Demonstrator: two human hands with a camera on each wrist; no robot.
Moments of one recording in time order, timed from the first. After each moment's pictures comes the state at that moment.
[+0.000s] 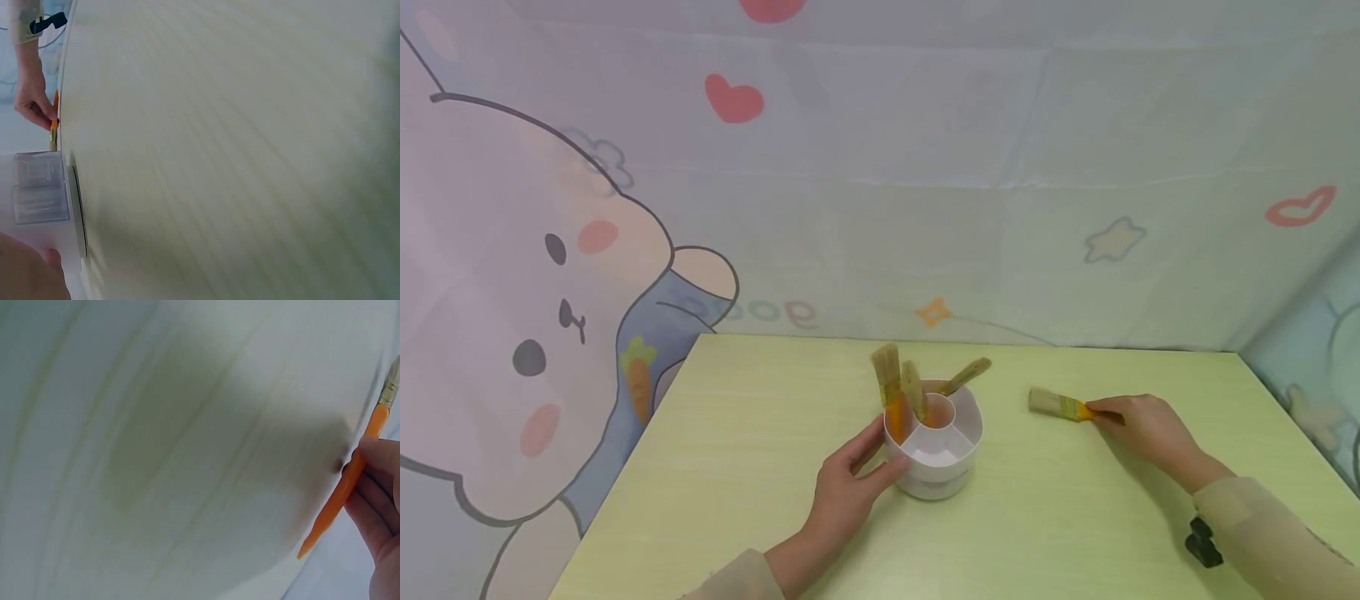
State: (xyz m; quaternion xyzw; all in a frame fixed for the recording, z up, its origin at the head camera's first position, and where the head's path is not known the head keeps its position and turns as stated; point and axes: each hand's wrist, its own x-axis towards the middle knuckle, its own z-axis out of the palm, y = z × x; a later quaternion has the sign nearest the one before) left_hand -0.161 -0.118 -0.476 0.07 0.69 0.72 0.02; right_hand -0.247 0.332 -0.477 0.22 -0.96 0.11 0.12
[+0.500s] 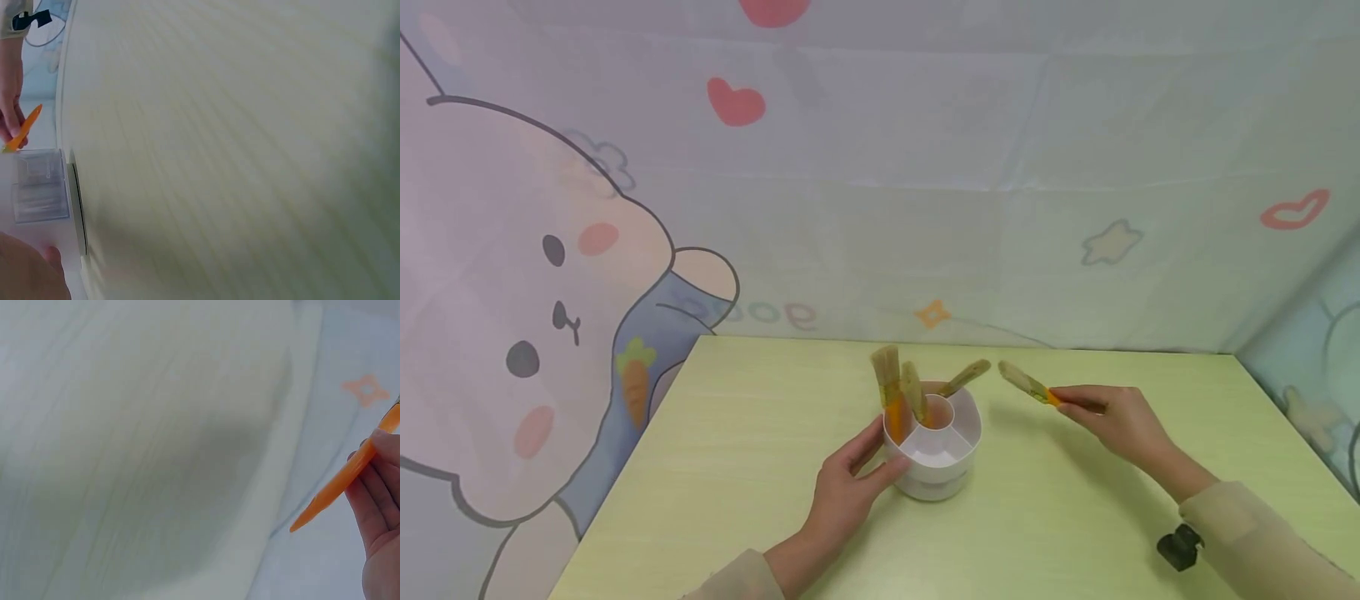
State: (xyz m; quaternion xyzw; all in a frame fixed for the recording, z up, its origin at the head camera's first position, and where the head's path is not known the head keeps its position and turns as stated) left_hand -0.163 -0.119 -0.478 0.07 0.69 0.72 0.02; right_hand -0.227 0.281 -0.442 0.20 -0.91 0.32 0.13
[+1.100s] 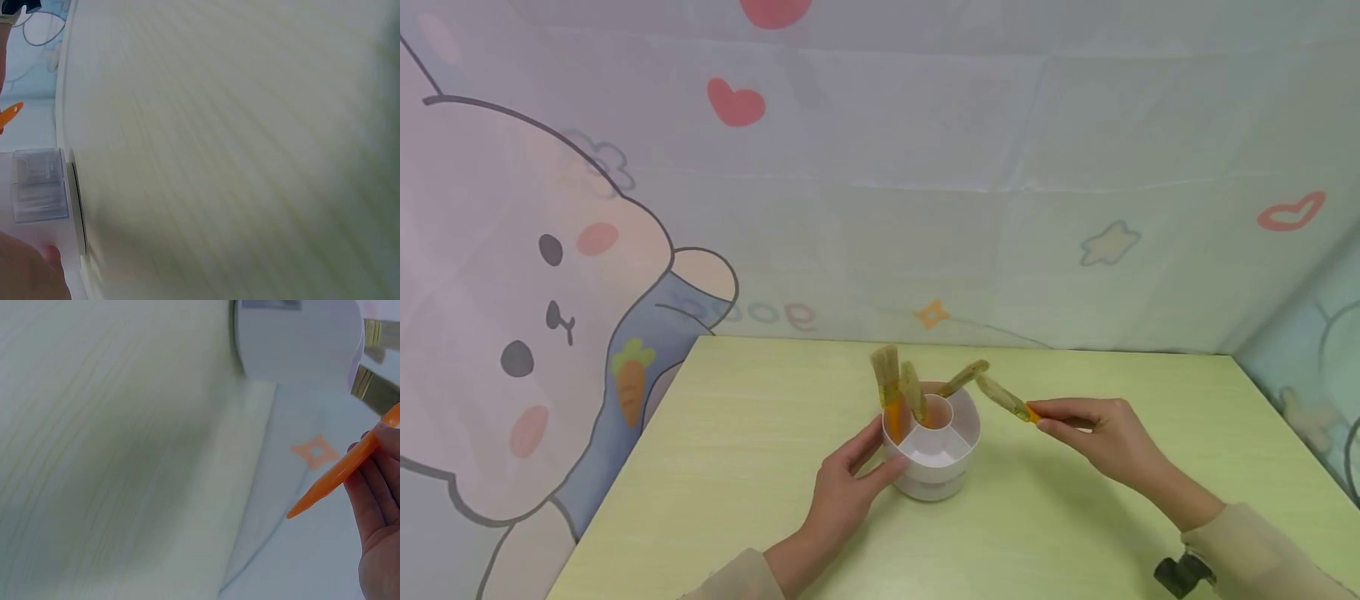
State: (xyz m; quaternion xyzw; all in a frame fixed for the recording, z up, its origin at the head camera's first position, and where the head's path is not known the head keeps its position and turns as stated) left_hand -0.163 -0.119 -0.476 0.07 0.71 0.70 0.02; right_hand -0.192 0.240 -0.414 0.25 -0.87 0.42 0.10
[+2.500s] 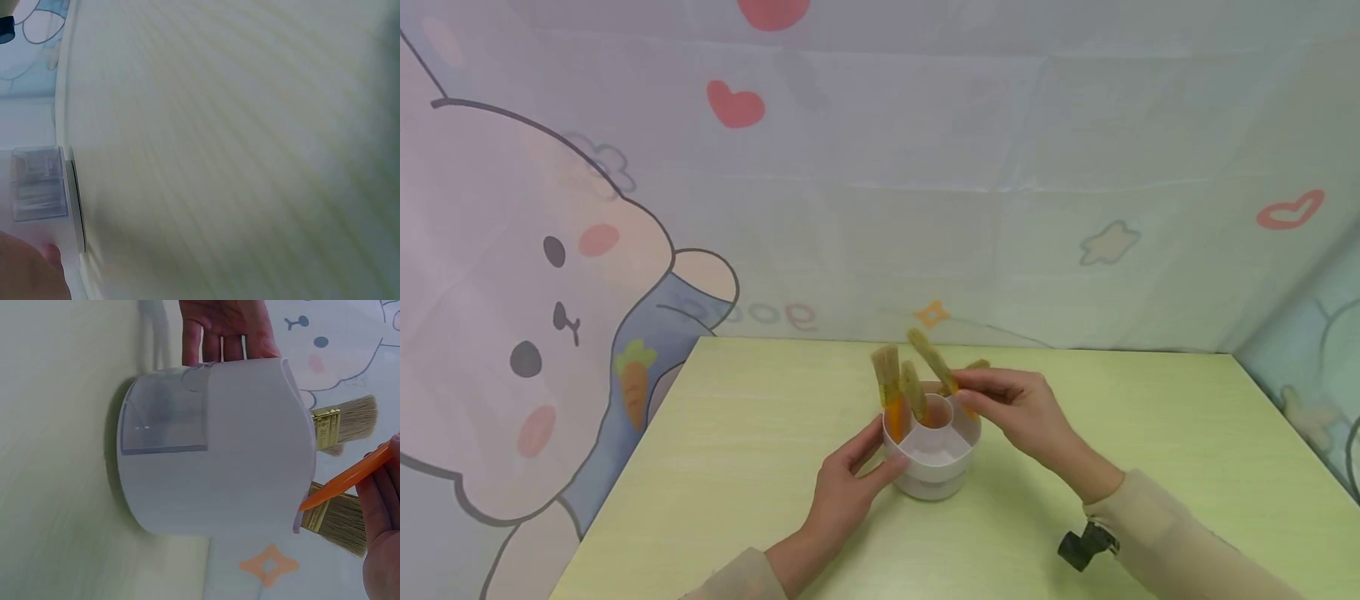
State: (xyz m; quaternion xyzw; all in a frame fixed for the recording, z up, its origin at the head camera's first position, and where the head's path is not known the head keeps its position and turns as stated) left_hand -0.165 -0.119 -0.478 0.08 0.71 0.70 0.02; right_hand -0.209 0.143 -0.391 0.25 -0.76 0.59 0.04
